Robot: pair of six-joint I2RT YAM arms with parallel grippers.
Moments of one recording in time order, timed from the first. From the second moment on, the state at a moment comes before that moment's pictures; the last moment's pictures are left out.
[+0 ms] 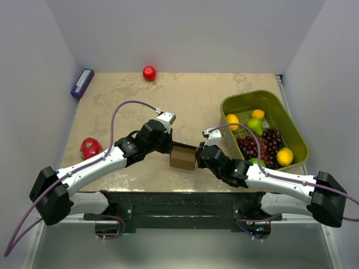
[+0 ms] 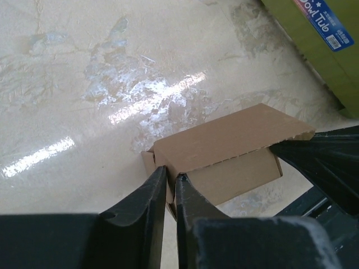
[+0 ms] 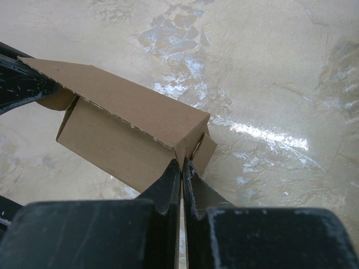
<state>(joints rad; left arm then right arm) -0.80 1.24 0.86 -0.27 -0.09 -0.38 1.06 1.11 0.61 -0.11 0.53 0.66</state>
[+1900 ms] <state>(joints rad) -0.98 1.23 0.72 -0.17 -0.32 -0.46 1.06 0.95 0.59 -0.21 0.42 0.62</state>
